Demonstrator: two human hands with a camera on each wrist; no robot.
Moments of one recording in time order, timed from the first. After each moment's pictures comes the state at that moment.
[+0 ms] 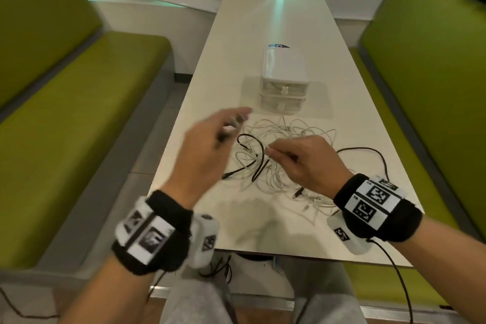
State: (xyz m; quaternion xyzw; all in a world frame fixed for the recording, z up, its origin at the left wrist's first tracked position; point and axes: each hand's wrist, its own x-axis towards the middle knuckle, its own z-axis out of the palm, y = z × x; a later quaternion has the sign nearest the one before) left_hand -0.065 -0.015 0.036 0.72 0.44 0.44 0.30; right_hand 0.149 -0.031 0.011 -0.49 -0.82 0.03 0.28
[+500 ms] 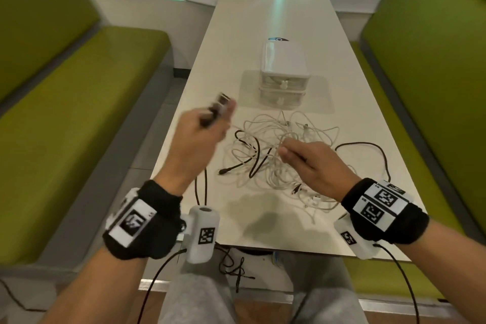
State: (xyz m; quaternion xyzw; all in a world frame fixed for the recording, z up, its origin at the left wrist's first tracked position) left_hand -0.064 -0.015 0.047 0.66 0.41 0.48 0.41; right_hand 0.166 -0.041 -0.003 -0.49 -0.82 0.15 0.26
